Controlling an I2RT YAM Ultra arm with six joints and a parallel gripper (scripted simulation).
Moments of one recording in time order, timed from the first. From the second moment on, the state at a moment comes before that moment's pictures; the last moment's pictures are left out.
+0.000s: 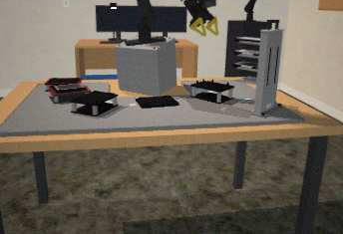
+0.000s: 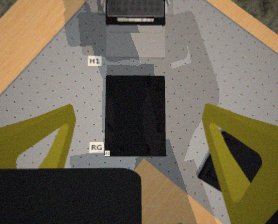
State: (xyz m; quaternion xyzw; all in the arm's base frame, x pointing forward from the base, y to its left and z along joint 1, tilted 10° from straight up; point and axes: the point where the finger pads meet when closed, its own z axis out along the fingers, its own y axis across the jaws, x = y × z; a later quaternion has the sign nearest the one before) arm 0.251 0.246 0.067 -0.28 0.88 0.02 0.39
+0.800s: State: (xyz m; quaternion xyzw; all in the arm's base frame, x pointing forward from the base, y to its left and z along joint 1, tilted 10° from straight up) arm 0.262 0.251 0.050 -0.28 0.87 0.03 0.40
